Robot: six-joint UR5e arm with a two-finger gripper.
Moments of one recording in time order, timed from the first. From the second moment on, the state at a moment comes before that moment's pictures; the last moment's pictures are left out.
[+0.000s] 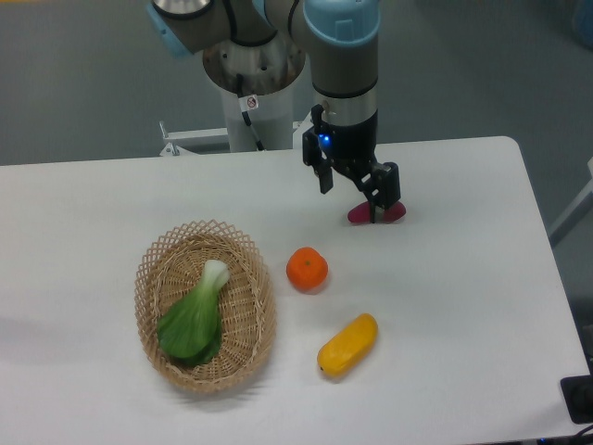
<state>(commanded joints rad) 2.51 -1.61 -1.75 -1.08 1.53 1.30</state>
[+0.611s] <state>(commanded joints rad) 2.44 -1.58 -1.79 -1.05 1.48 1.08</state>
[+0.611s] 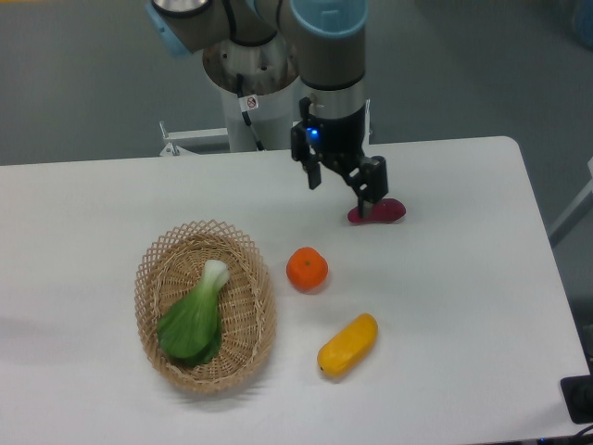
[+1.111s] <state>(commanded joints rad) 2.23 -1.75 -1.79 -0.93 1.46 0.65</state>
